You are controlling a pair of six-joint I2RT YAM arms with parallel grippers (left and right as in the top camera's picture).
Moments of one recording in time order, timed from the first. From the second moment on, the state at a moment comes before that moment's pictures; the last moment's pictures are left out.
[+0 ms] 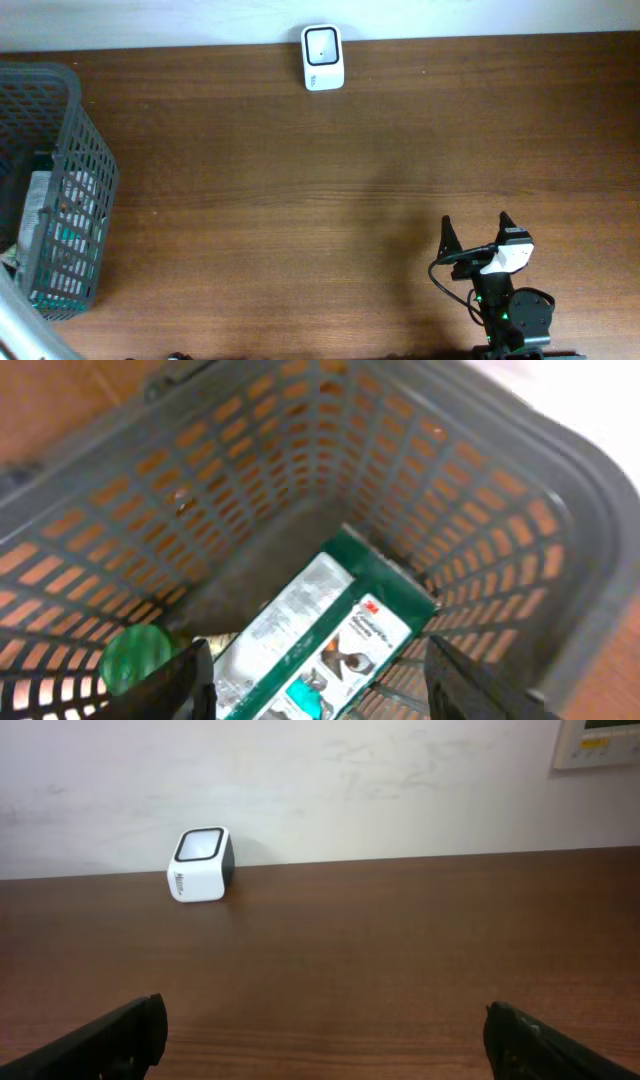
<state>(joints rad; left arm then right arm) 0.70 1.44 1.71 -0.98 0.01 -0.03 0.02 0.01 0.01 -0.07 -0.04 0.10</state>
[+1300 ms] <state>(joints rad) 0.71 1.76 1.71 -1.01 -0.09 0.06 0.02 0.01 0.01 -0.07 -0.04 0.10</state>
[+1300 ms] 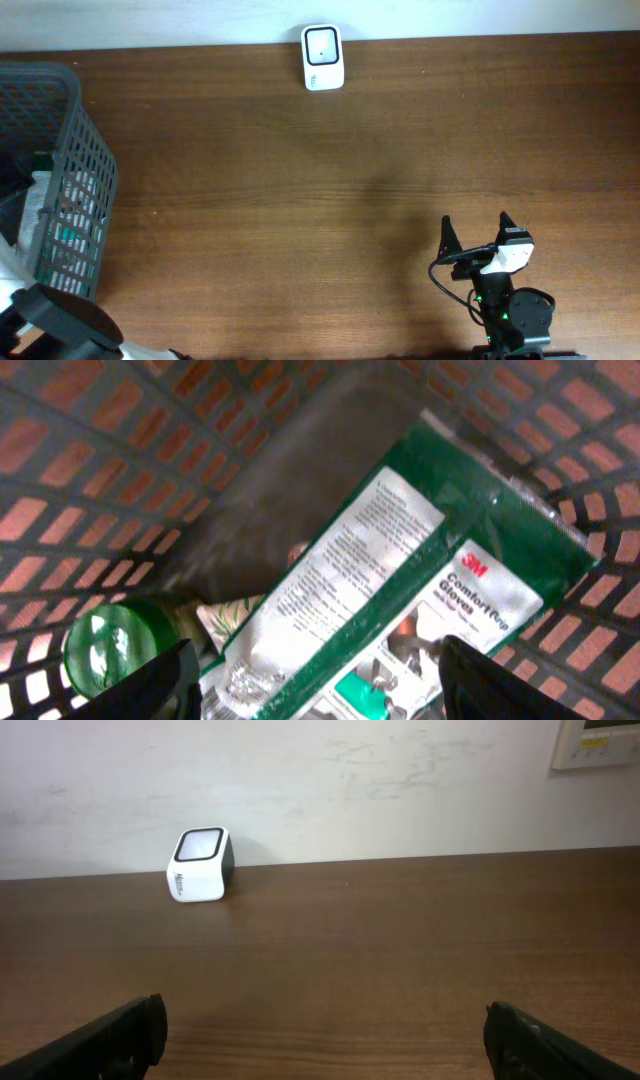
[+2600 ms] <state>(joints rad) 0.87 1.90 1.71 -1.01 0.33 0.44 0.02 0.01 0.01 -0.07 -0.04 0.10</state>
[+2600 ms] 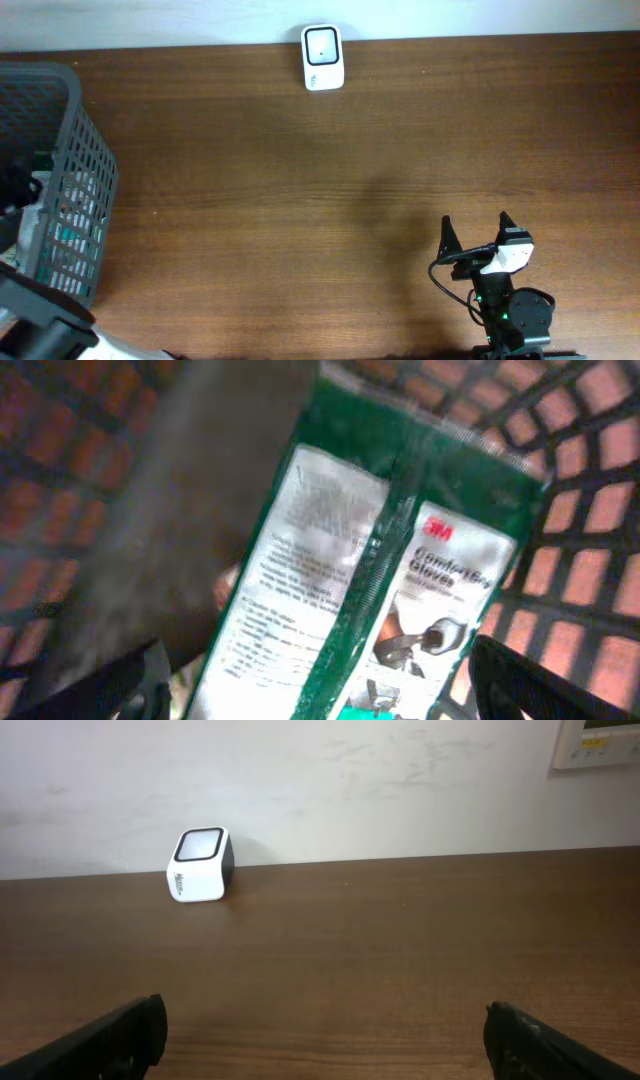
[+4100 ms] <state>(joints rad) 0.08 1.71 2.17 -1.33 0.60 0.21 0.02 0.01 0.01 -0.07 -0.04 0.10</state>
